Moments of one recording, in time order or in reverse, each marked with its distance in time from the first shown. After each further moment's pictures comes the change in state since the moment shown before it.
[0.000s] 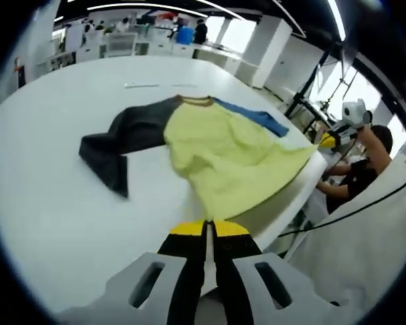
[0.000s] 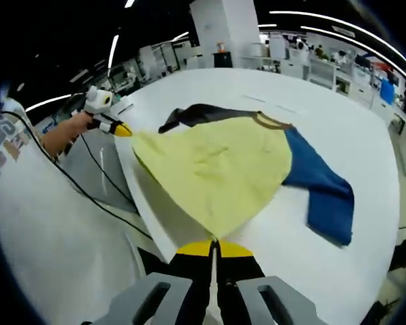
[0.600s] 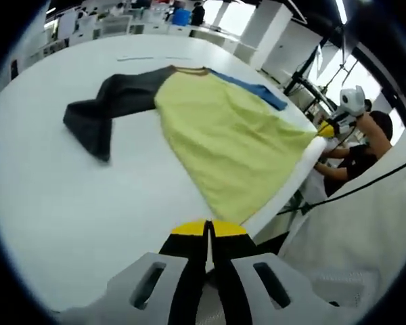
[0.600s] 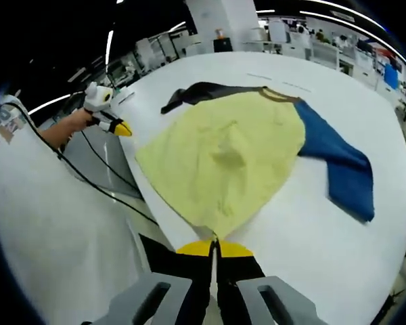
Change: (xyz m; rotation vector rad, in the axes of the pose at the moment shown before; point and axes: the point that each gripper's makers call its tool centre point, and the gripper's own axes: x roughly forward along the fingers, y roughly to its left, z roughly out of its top) left arm 0.023 -0.018 -0.048 0.012 0.116 -0.044; right arm 0.022 0.011 -0.034 0.038 0.068 0.034
